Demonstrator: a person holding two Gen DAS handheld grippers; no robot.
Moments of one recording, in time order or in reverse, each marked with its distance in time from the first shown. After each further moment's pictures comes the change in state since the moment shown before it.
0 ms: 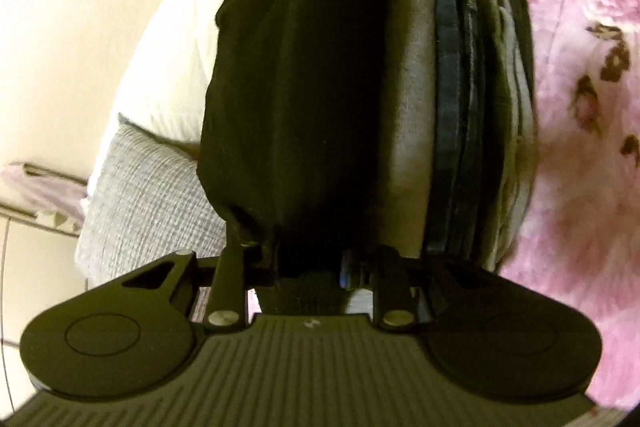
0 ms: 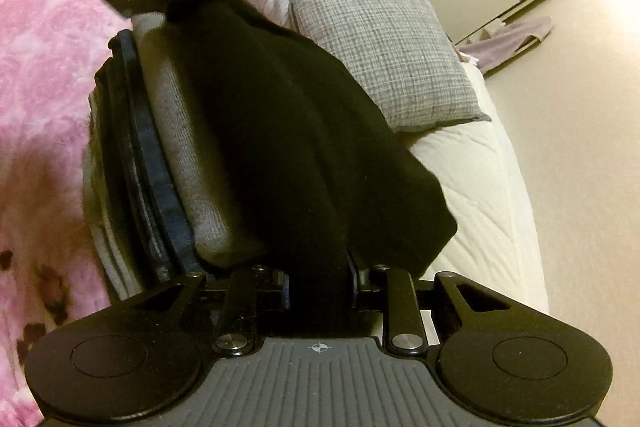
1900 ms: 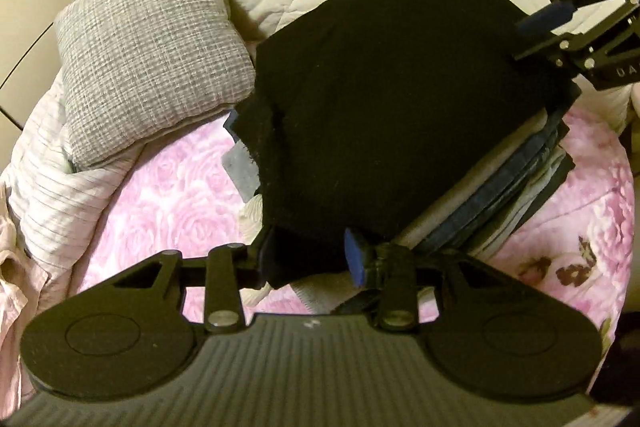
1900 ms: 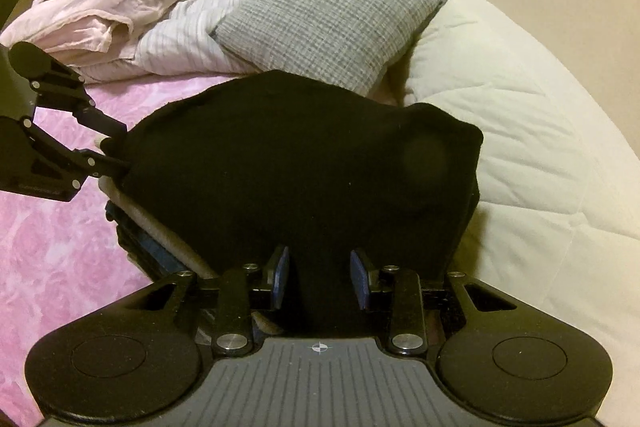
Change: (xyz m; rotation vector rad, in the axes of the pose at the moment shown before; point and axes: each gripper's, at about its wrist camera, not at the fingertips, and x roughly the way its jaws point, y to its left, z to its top) left arm -0.010 0.074 -0.020 -0.786 0.205 -0.210; right arm 0.002 -0.068 0.025 0.689 0.069 0.254
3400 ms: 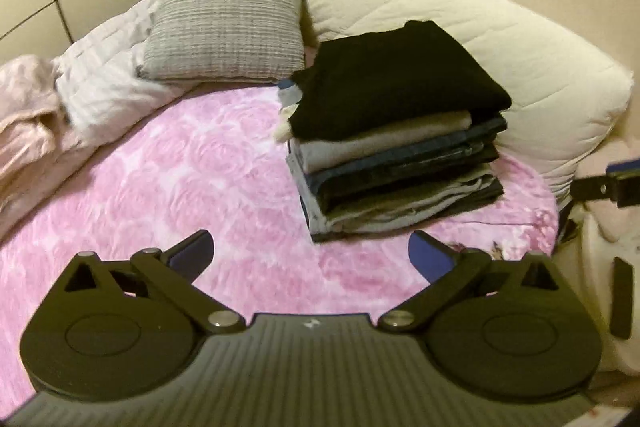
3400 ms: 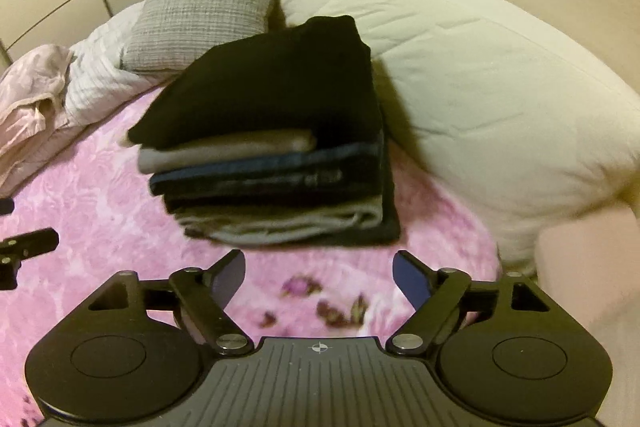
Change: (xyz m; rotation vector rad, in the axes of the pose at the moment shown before) left arm -0.174 -0.002 -0.128 -0.383 -0.102 -0.028; right arm -0.155 0.113 -0.066 0.574 0.102 -0.223
